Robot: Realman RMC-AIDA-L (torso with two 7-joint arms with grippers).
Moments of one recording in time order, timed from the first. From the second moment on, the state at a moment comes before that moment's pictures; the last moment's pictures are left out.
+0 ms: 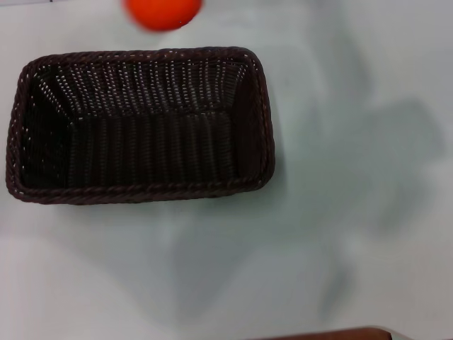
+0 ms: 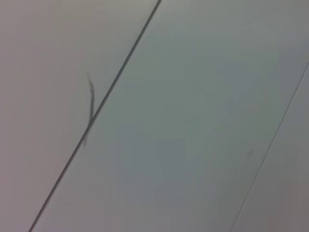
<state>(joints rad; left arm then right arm) -0.18 -2.16 -2.55 -1.18 1.42 -1.46 1.27 0.78 2.09 -1.29 -1.35 0.98 1.26 2.49</state>
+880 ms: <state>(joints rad) -0.18 -2.16 -2.66 -1.02 1.38 -1.45 1.47 0.55 2.09 -1.26 -1.39 1.12 1.08 2.36</state>
